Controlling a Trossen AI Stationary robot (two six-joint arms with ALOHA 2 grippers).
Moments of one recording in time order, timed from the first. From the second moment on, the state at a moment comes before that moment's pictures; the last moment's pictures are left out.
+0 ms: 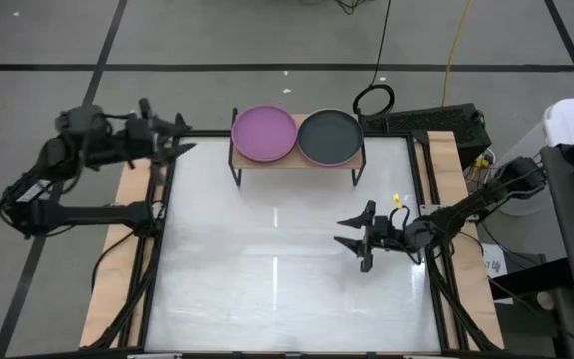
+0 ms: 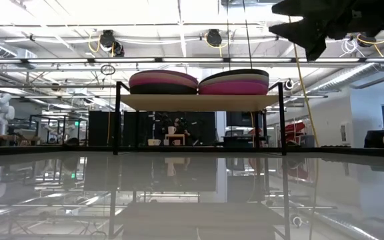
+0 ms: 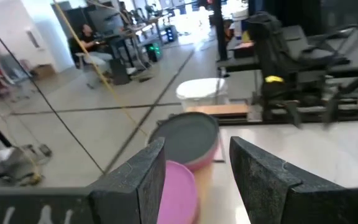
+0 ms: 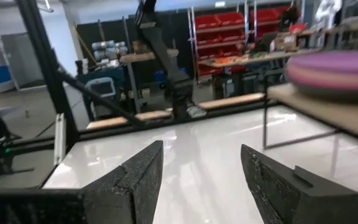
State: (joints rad) left arm 0.37 0.79 1.32 -0.66 0.07 0.25; right arm 0.48 1.16 0.29 0.88 0.63 0.18
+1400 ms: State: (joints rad) left arm 0.24 0.03 0.28 -0.06 0.20 -0.11; right arm 0.34 0.21 0.05 0.21 0.49 -0.10
